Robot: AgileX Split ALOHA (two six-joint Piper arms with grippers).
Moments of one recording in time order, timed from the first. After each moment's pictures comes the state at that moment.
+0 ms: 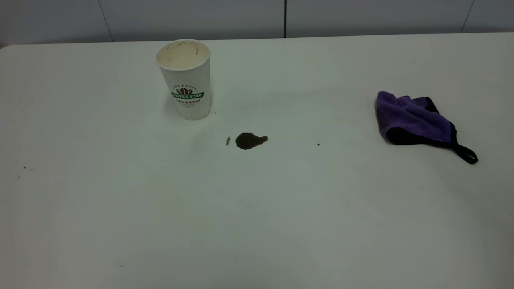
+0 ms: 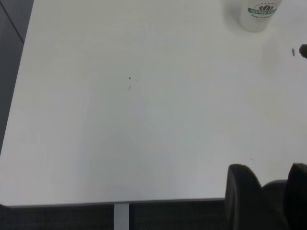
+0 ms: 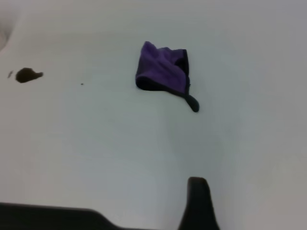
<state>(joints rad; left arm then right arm) 0.00 -0.02 -0.49 0.00 1.12 0.01 0.08 0.21 -0.56 0.00 1.07 0.00</state>
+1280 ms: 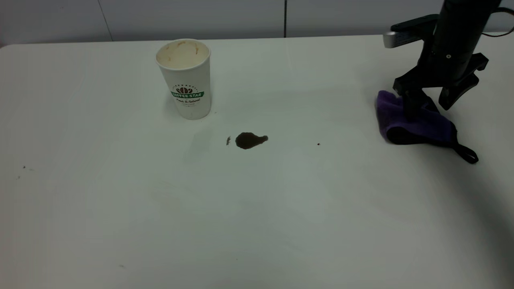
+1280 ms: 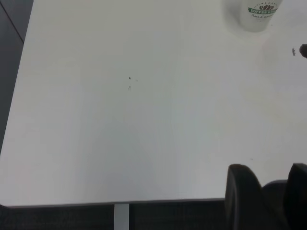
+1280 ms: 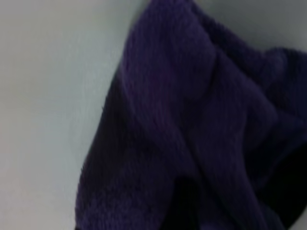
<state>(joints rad) 0.00 -0.02 -0.49 0.00 1.12 0.02 0.13 2.53 -1.72 -0.09 0.65 -0.11</state>
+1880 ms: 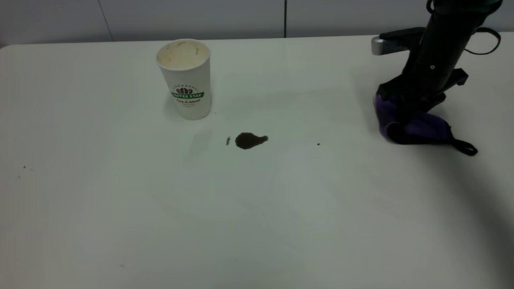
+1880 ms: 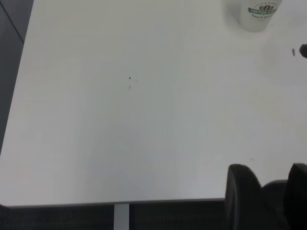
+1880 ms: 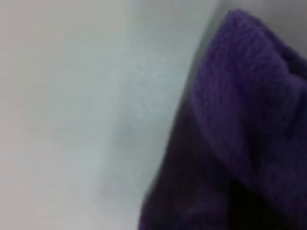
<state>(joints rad) 0.00 -0.02 -0.49 0.00 1.12 0.02 0.14 2.60 -1.77 0.11 0.64 -0.22</state>
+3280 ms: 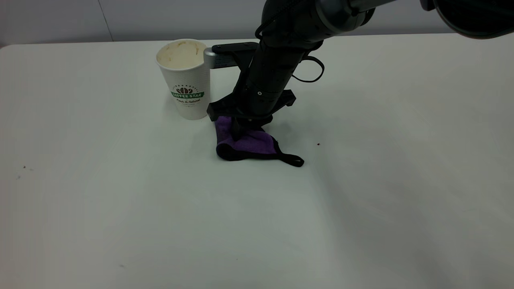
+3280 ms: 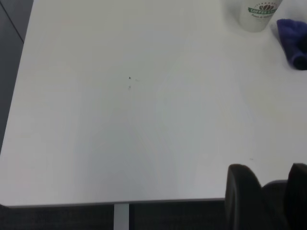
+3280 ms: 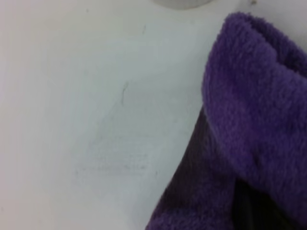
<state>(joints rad) 0.00 -0.02 -0.49 0.00 1.12 0.01 0.59 2.76 -2.08 0.37 0.57 -0.16</state>
